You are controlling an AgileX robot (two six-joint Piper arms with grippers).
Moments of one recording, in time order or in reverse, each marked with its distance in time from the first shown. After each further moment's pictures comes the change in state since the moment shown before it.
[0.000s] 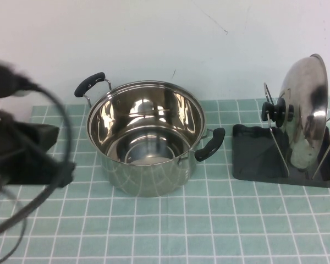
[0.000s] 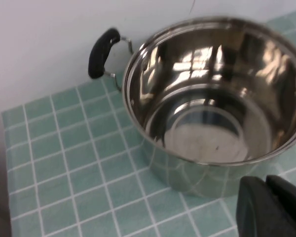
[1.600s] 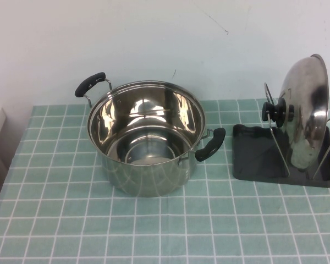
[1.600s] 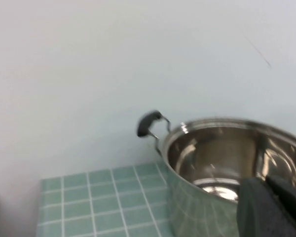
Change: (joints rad) right arm 0.001 -0.391 0.357 0.320 -0.172 -0.096; left arm 0.266 -0.627 0.583 -0.013 -0.506 -0.025
